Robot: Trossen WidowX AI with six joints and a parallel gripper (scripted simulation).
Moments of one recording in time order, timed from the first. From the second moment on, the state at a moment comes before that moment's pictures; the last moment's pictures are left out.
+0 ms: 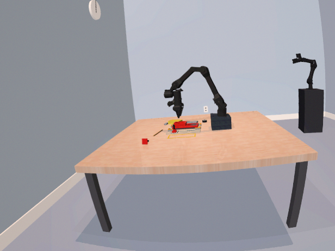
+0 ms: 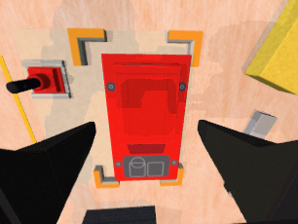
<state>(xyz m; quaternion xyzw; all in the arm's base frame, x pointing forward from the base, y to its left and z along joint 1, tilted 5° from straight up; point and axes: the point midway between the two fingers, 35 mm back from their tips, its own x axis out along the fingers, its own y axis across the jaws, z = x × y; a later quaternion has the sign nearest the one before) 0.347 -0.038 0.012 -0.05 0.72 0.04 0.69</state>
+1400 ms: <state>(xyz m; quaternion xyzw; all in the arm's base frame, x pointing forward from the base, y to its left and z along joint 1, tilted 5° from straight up) 0.346 -0.039 -0.022 -0.05 0.72 0.04 0.69</state>
